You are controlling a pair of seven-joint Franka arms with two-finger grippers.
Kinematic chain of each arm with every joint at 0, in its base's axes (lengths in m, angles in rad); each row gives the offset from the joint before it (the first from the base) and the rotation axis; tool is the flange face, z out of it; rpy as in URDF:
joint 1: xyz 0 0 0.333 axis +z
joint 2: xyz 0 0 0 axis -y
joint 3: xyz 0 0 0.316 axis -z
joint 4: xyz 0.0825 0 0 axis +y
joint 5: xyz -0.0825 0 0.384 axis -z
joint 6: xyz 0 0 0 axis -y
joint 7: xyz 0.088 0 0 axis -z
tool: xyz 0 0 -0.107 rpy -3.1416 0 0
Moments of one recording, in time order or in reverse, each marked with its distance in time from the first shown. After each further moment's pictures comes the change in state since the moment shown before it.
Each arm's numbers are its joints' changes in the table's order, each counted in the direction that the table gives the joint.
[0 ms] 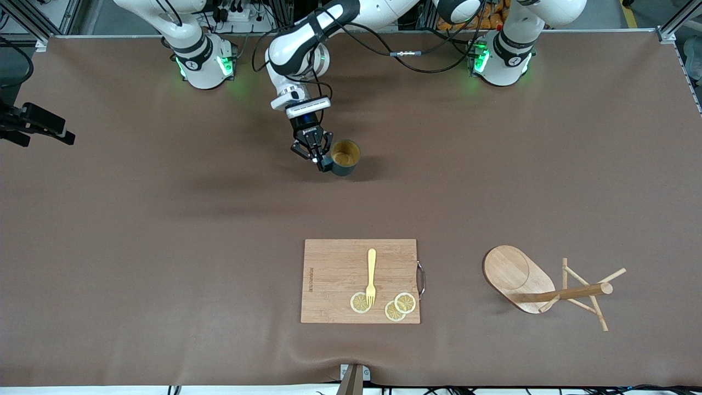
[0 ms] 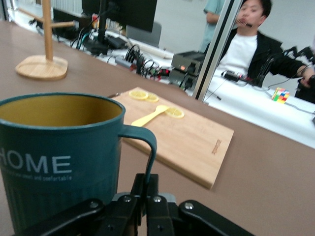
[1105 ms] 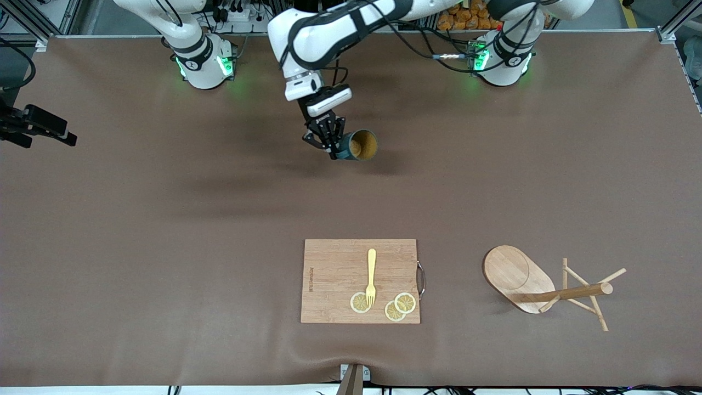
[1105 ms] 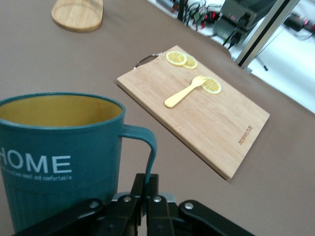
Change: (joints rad) left arm 0.627 0.265 0.618 0.307 0.057 0.063 0.006; right arm 0.005 -0.007 -0.001 0.000 0.000 0.000 0.000
